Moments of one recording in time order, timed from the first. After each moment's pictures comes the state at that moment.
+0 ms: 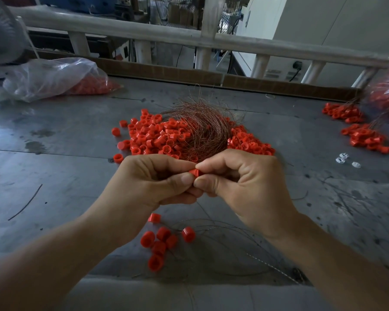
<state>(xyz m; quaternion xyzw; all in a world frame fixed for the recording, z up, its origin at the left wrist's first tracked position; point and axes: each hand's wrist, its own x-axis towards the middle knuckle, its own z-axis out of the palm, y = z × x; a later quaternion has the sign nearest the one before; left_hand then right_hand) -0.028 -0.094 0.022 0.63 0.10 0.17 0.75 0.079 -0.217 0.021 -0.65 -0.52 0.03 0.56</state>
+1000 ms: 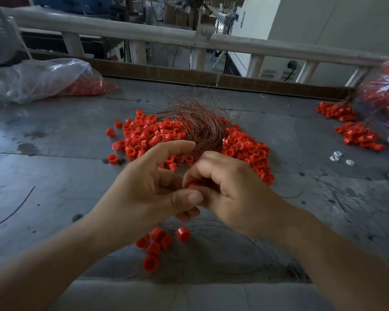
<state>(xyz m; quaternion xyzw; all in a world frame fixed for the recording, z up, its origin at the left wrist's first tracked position) -0.033 -0.096 0.019 0.70 0.02 0.15 0.70 0.079 -0.220 0.034 -0.70 -0.62 0.08 0.36</state>
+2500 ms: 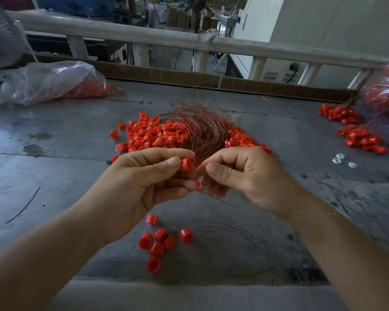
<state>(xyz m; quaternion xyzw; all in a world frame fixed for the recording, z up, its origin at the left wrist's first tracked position) -0.025 -0.086 0.029 0.56 0.11 0.12 0.82 0.104 -0.223 0.036 -0.66 -0.48 0.28 0.51</state>
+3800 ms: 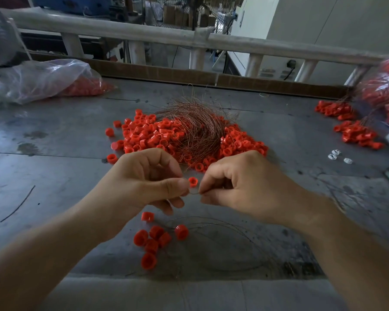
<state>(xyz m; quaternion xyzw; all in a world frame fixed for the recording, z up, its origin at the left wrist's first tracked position) -0.028 -0.086 0.026 0.70 0.11 0.13 0.69 0.096 -0.227 0.045 -0.75 -0.60 0.10 0.26</state>
